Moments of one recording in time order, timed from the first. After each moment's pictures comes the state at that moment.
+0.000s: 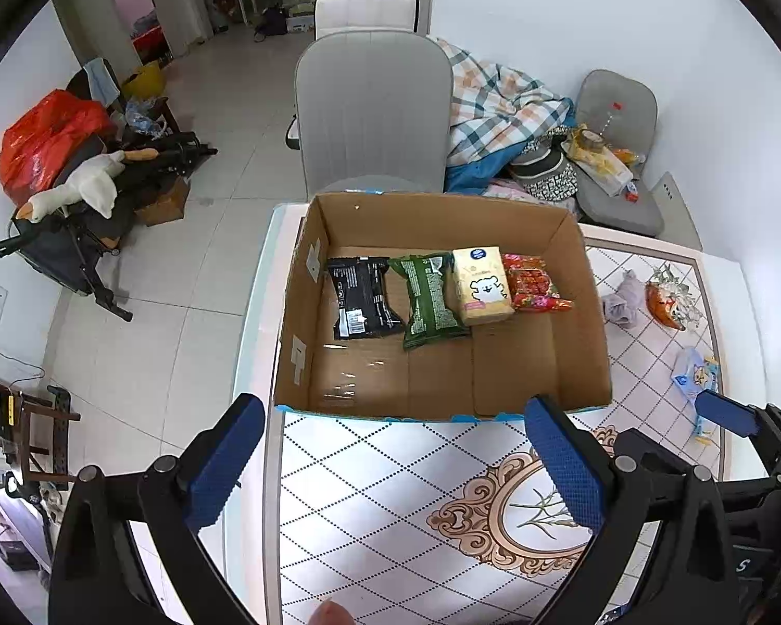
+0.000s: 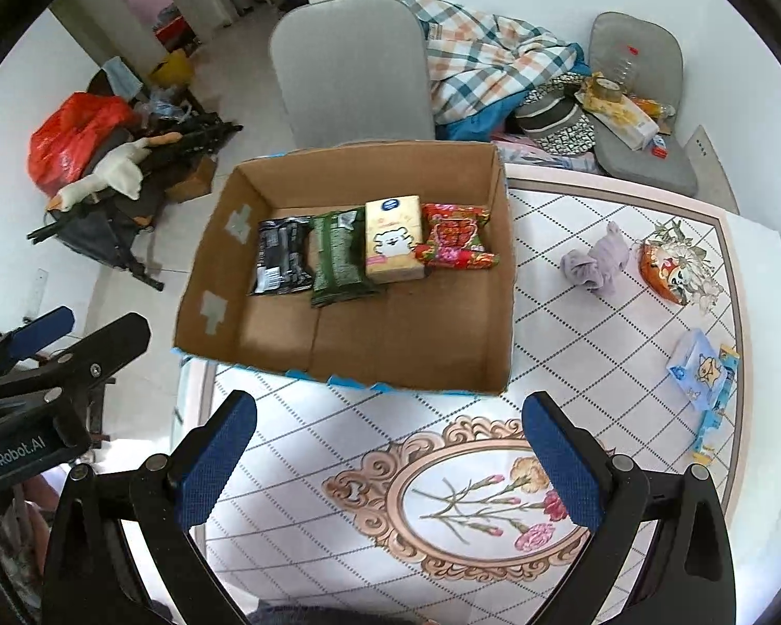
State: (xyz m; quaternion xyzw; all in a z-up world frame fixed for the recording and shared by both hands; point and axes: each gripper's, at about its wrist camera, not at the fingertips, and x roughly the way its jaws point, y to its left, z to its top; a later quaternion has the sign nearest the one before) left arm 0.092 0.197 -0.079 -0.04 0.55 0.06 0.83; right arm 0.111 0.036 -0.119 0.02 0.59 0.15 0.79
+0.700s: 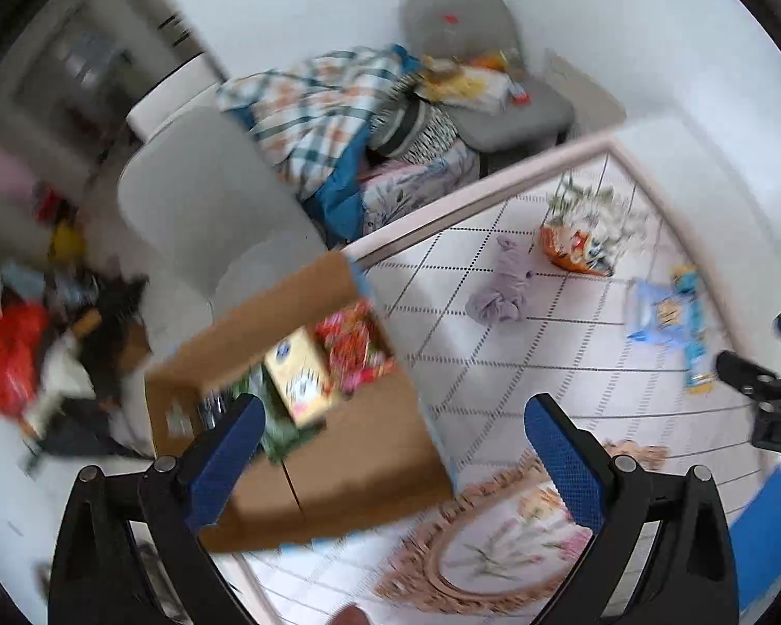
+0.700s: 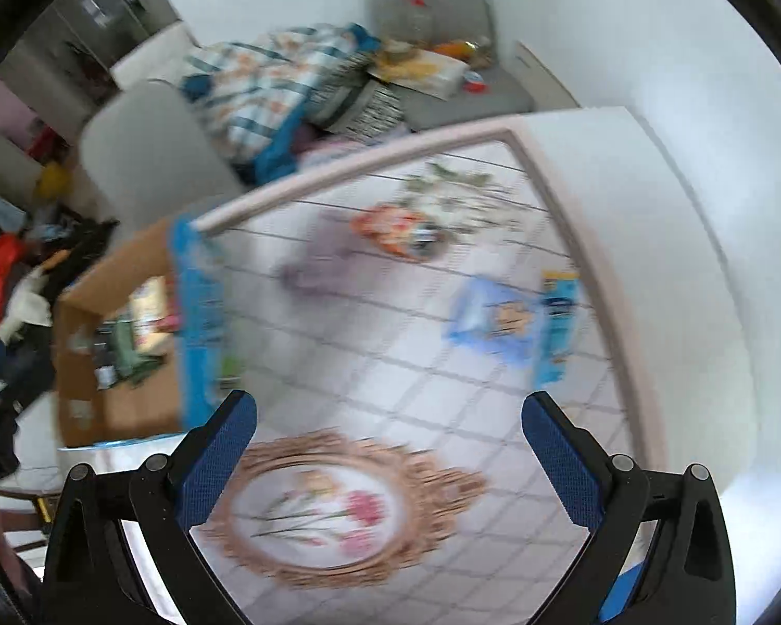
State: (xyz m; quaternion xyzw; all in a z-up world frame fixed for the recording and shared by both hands) left arm 0.223 -0.068 -0.130 0.21 0.57 -0.07 0.79; right arm 0.158 -0.258 -0.165 0.09 0.62 -0.04 0.78
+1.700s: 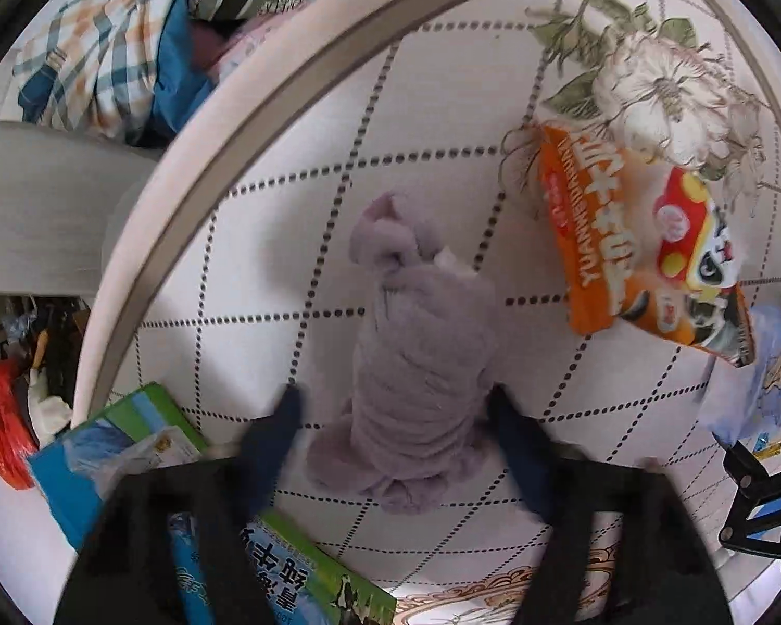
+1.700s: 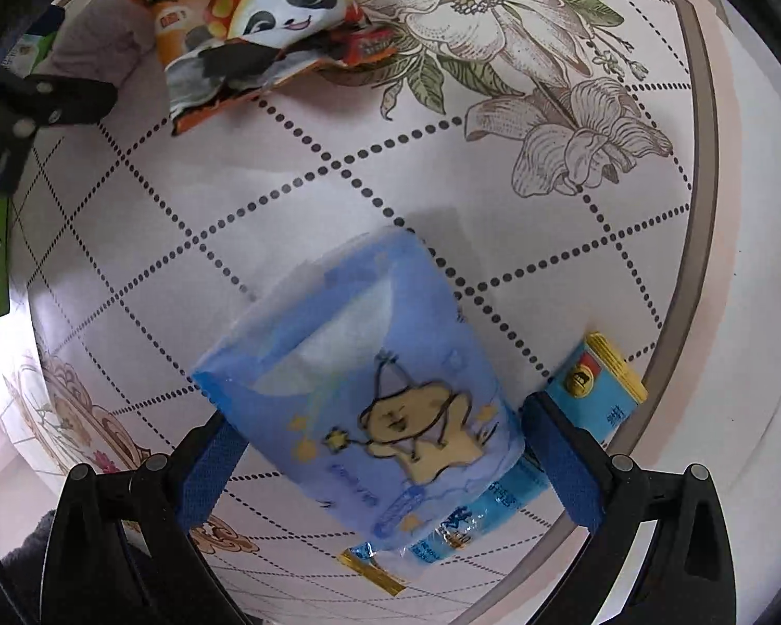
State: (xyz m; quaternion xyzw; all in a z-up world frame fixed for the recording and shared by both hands) left arm 0.346 -0.185 -0.376 0.27 0.76 -0.11 0.59; right arm 0.268 -0.305 -0.399 -0.10 0.79 0.11 0.59
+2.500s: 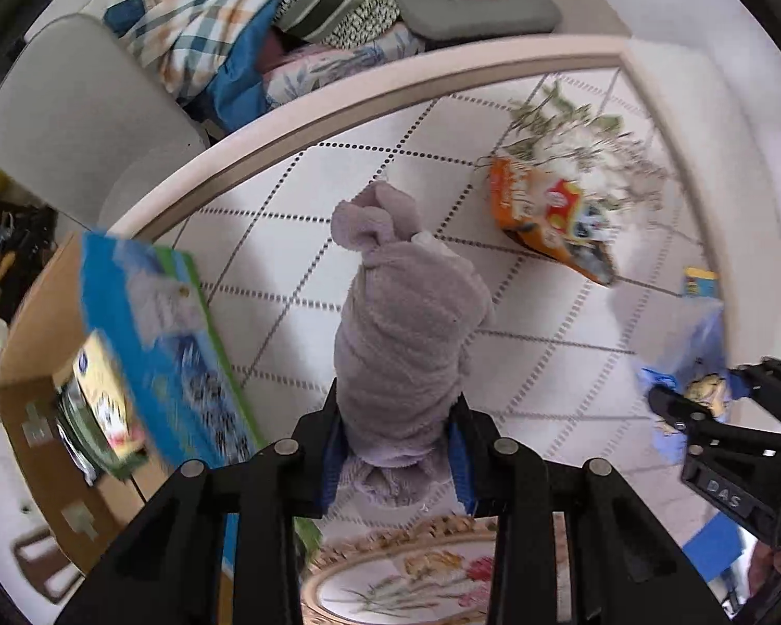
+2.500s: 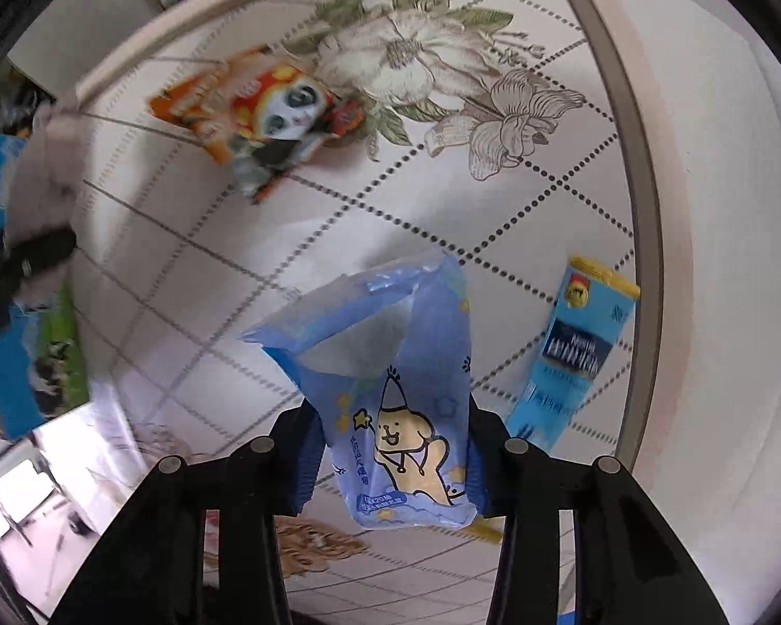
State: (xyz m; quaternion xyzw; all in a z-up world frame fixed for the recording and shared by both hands) left arm 0.265 -0.155 -0.257 0.11 0.71 -0.10 0.69; right arm 0.254 -0.327 -0.314 0.06 0.76 0.03 0.65
